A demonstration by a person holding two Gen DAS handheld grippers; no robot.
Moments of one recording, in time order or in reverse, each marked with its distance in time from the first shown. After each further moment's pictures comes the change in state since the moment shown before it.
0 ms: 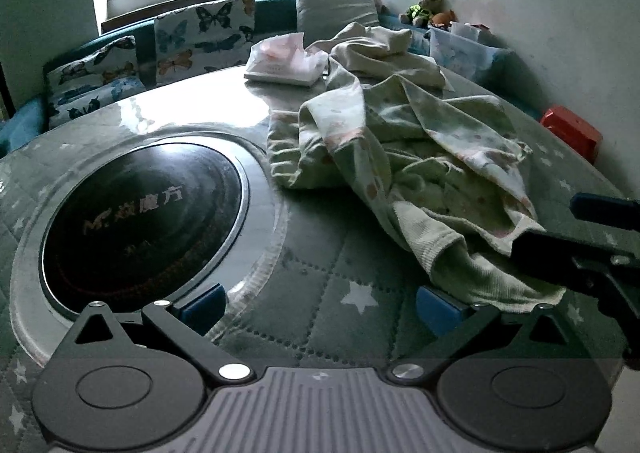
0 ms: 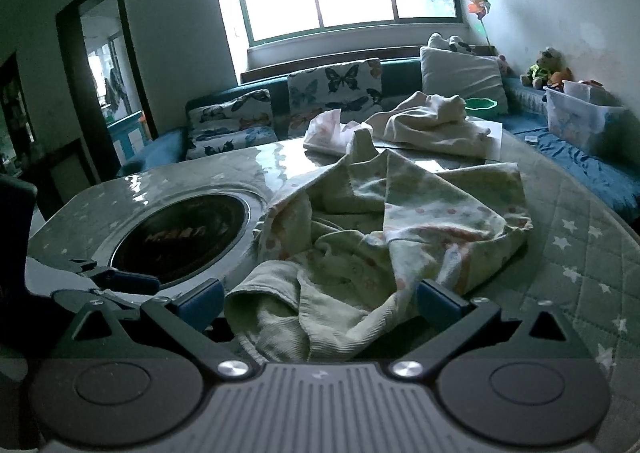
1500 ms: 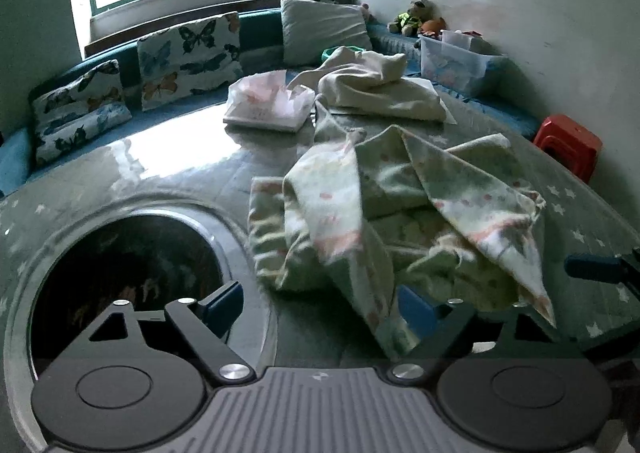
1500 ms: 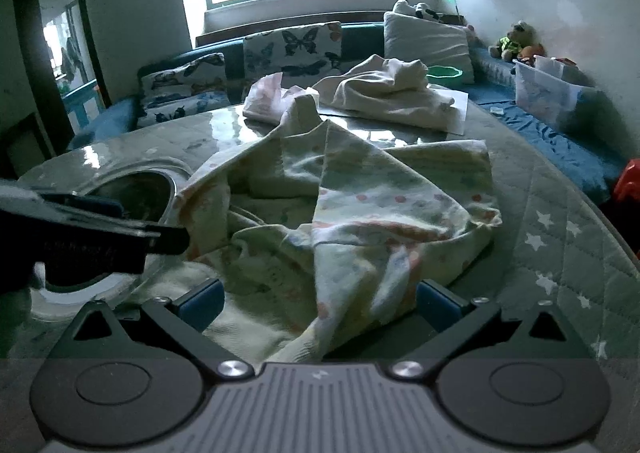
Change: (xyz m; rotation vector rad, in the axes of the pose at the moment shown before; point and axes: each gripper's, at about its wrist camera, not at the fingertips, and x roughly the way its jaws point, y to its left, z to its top) left arm 0.037 -0.008 0.072 0.056 -0.031 -0.010; right arm 0.050 -0.031 0.019 0.000 0.120 -0.138
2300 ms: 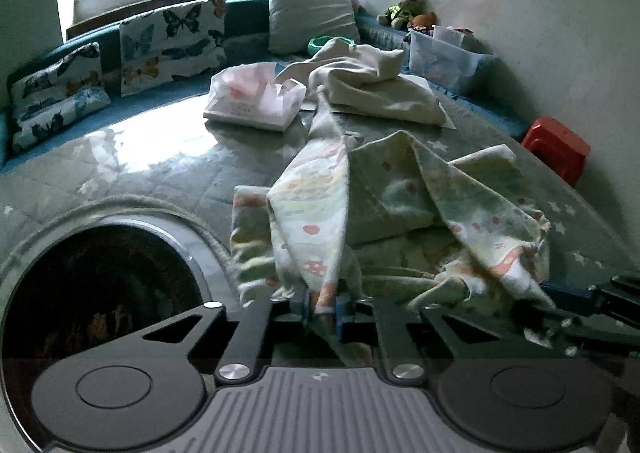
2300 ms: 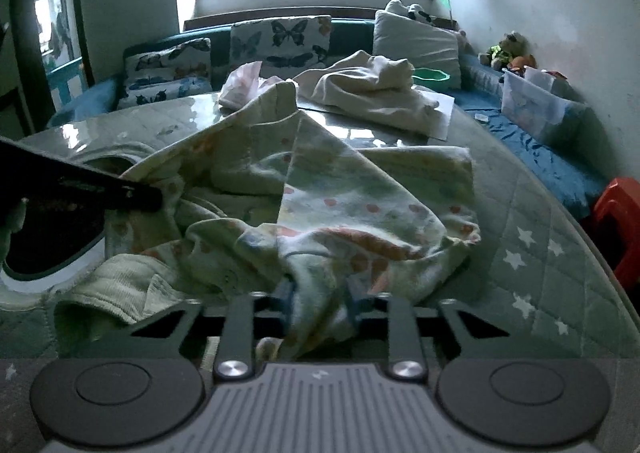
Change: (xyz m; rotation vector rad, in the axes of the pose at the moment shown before) left arm 0.027 0.017 0.019 -0.046 0.039 -0.082; right arm 0.014 -0.011 0.006 -0.054 0.018 -0.072
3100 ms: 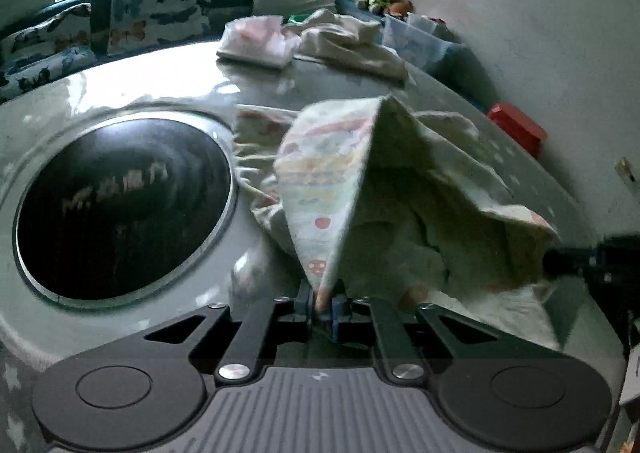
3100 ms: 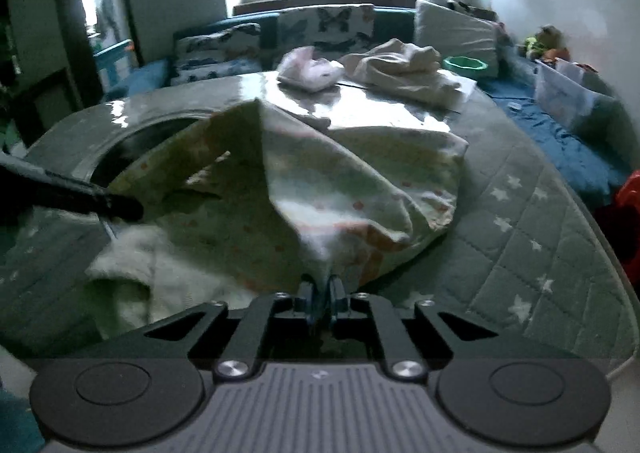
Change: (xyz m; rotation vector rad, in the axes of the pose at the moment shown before) left arm -0.083 0.032 -0.098 -0.036 0.065 -0.136; right arm -0.090 -0.007 -0.044 -0.066 0.054 0.154
